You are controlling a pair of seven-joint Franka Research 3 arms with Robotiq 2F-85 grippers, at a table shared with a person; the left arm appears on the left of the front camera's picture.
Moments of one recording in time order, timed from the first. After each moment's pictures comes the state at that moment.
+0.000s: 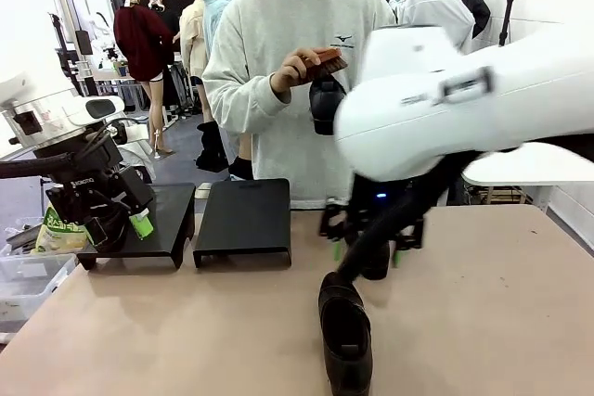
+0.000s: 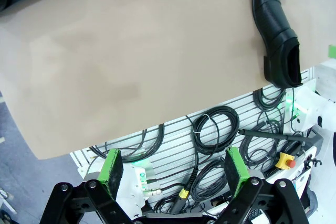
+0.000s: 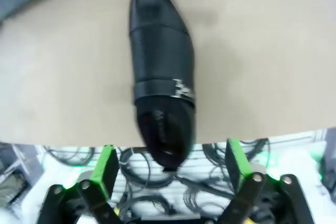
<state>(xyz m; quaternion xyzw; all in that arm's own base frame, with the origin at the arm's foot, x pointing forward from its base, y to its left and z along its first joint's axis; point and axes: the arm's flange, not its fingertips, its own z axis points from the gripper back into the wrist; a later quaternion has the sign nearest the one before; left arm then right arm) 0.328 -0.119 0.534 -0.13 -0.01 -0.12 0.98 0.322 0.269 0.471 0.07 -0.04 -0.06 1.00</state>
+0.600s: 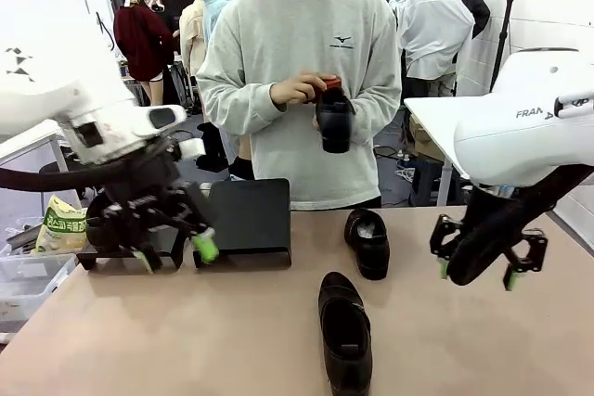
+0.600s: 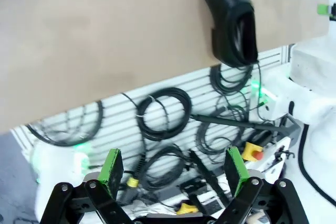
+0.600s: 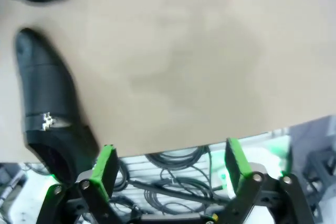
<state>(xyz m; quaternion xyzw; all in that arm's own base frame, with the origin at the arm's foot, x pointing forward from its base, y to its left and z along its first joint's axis) 0.271 -0.242 0.522 -0.17 0.05 -0.09 0.98 0.335 0.102 0.427 0.04 0.00 -0.12 0.99</state>
